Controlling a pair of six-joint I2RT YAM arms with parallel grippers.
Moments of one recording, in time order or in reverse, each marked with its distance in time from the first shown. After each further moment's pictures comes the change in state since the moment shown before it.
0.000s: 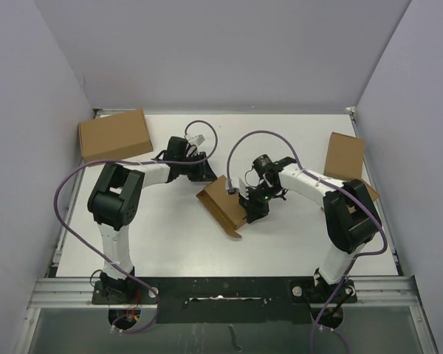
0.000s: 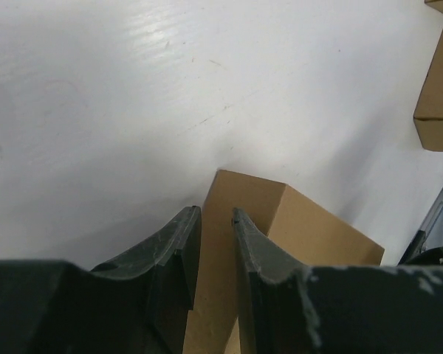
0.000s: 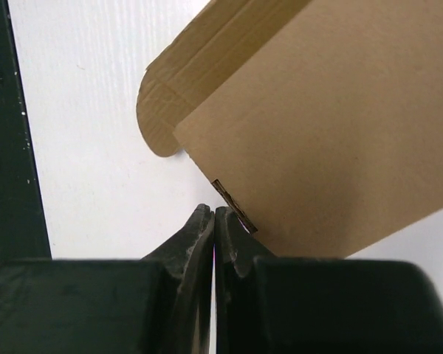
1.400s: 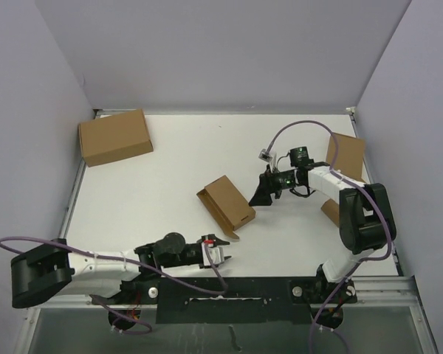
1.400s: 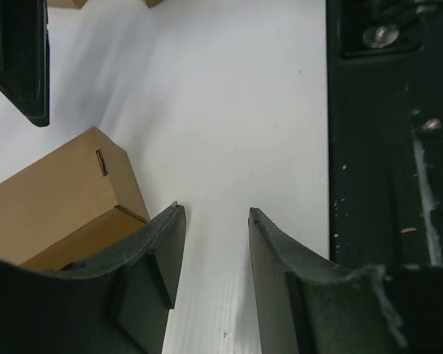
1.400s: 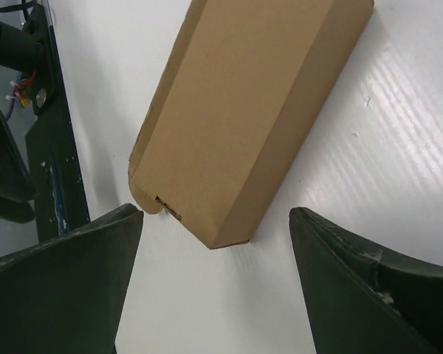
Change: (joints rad) left arm -0.811 -0.944 -0.960 0.591 -0.374 0.772; right arm -0.298 -0.093 -0.171 0.466 -0.362 0.539
